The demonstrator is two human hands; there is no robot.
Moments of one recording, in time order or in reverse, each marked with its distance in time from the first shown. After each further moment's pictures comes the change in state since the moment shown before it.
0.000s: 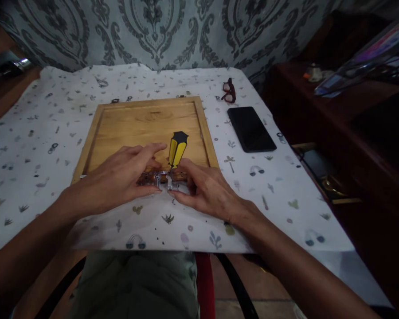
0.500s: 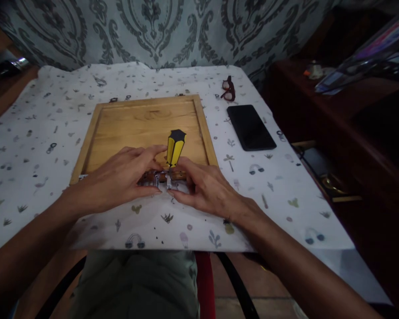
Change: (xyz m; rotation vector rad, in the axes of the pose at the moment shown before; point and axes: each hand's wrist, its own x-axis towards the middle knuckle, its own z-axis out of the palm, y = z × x) left_hand 0.003 -0.001 0.003 0.014 -0.030 0.028; right_hand 0.000 0.002 -0.001 -0.015 0.007 -0.041
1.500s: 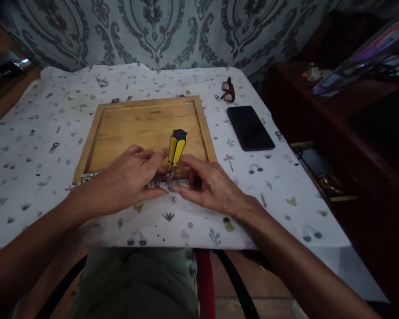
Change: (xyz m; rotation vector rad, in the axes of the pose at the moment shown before) left_hand 0.006 0.012 -0.002 0.137 -0.049 0.091; right_hand 0.000 0.000 -0.003 0.212 0.009 0.109
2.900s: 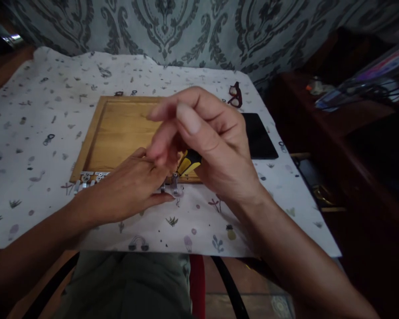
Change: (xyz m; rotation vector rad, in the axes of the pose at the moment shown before) left_hand -0.002 -0.001 0.004 -0.049 0.005 0.021; right_hand 0.066 -0.069 -0.012 0.743 0.203 -0.019
